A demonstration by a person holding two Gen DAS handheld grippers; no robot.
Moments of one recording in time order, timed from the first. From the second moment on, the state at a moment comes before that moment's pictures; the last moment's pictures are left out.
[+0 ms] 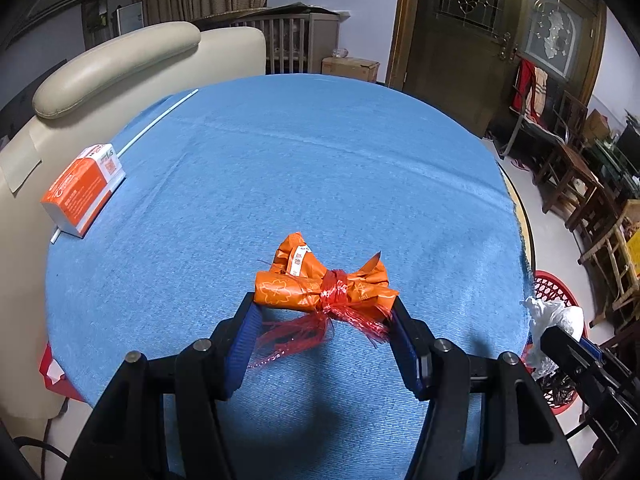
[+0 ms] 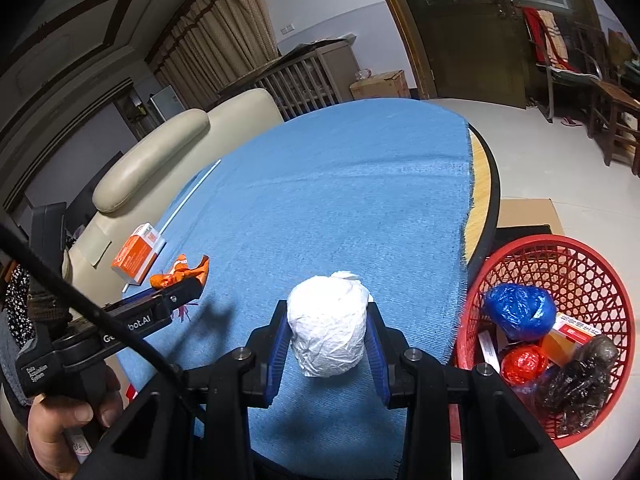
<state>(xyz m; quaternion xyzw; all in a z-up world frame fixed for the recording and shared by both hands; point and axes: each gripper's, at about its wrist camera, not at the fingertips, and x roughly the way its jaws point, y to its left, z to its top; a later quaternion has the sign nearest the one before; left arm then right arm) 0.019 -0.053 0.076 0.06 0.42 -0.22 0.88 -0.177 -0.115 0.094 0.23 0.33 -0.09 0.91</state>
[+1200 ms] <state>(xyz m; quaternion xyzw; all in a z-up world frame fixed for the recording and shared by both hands) 0.022 -0.045 0.079 0.09 0.41 -0.25 0.87 -0.213 -0.136 0.095 0.24 0.32 -0.11 0.91</state>
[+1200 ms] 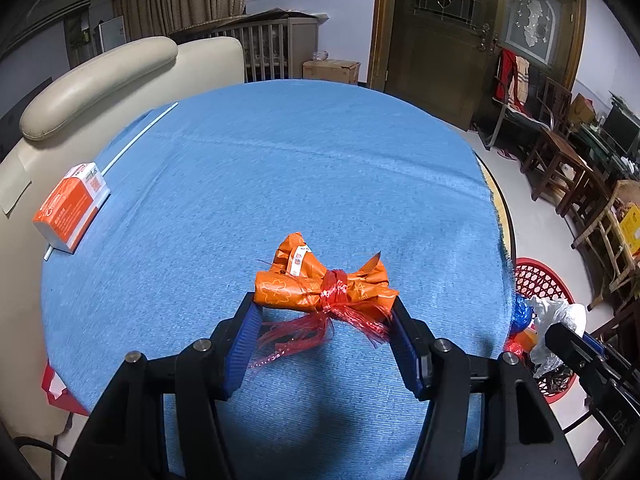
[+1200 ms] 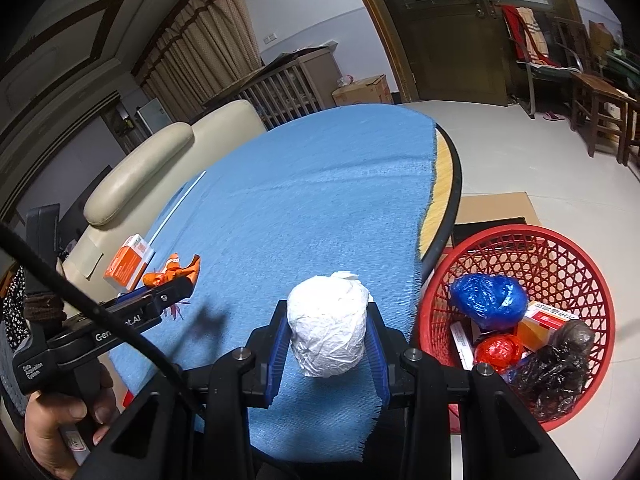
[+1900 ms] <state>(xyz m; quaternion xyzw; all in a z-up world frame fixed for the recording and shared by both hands) 0.016 -0.057 0.081 0.13 0.40 -0.31 0.86 -0.285 -0.208 0.095 0.28 0.29 -0.21 0.89</state>
